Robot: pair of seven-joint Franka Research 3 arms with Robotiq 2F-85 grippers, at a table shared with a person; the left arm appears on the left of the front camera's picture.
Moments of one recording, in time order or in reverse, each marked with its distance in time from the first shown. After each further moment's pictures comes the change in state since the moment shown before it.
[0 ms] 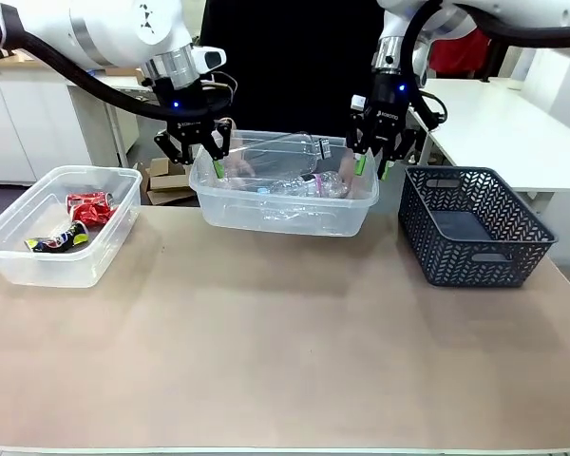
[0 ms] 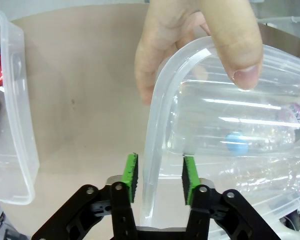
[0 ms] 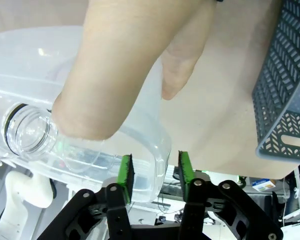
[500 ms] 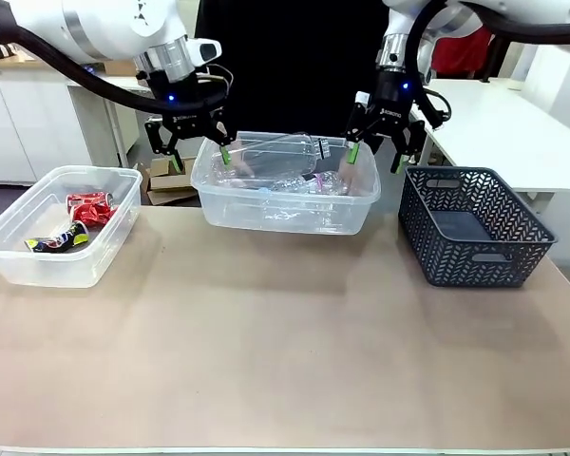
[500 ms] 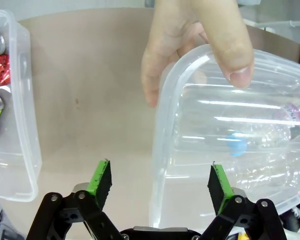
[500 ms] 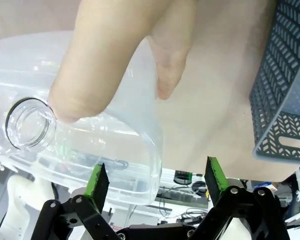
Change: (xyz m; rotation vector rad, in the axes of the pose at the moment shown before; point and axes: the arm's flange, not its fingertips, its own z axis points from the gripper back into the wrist) left arm -0.001 0.006 0.015 -0.006 -0.022 0.016; right arm -0.003 -0.006 0.007 0.007 -0.034 -0.012
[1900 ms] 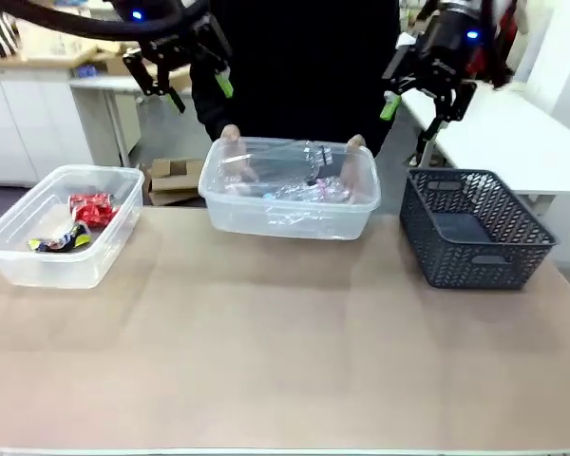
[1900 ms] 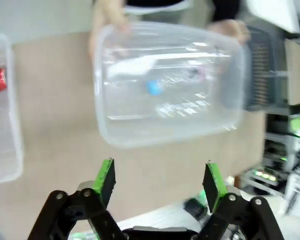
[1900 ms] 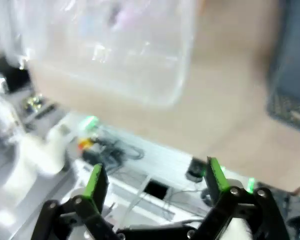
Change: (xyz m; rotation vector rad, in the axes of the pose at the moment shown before) left arm -0.089 -0.010 0.152 -0.277 -0.196 -0.112; right arm -0.143 -0.040 0.073 0.245 -0.126 0.173
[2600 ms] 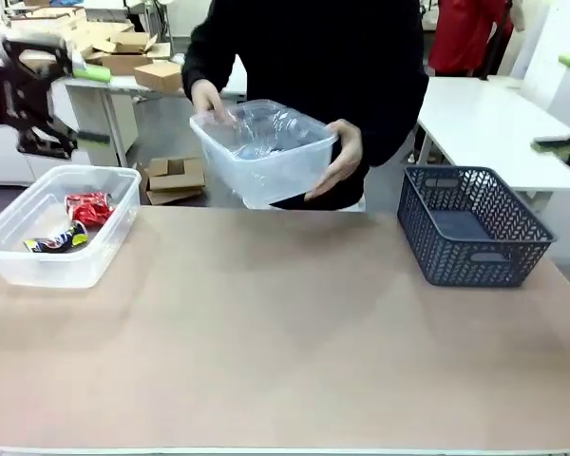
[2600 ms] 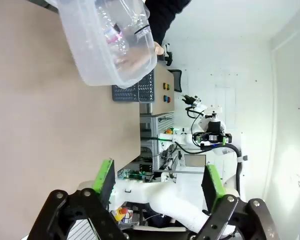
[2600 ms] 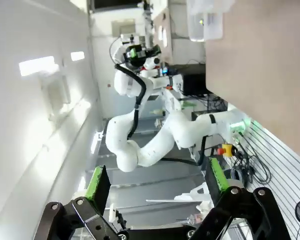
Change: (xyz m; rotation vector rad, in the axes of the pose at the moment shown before) left arm -0.133 0.176 0.011 -0.733 -0.187 0.287; right arm -0.213 -0.148 -0.020 0.945 -0.278 0.026
